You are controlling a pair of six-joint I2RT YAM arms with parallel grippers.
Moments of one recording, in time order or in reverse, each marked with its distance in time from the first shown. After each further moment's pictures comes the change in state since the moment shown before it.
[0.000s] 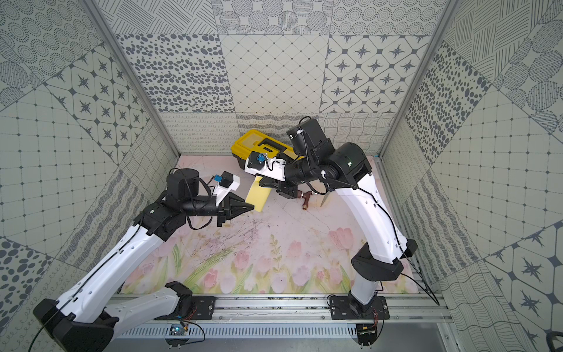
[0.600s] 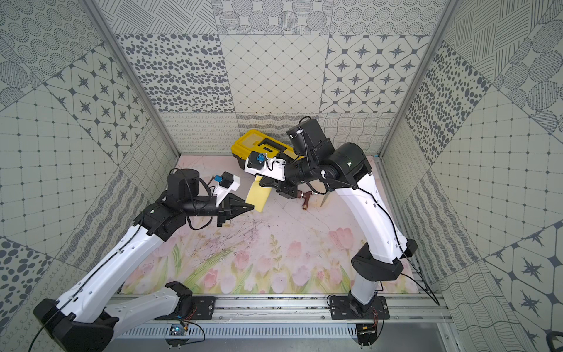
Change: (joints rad) left arm 0.000 0.000 -0.004 0.000 -0.001 0.001; right arm 0.000 -0.001 -0.005 0.007 0.002 0.000
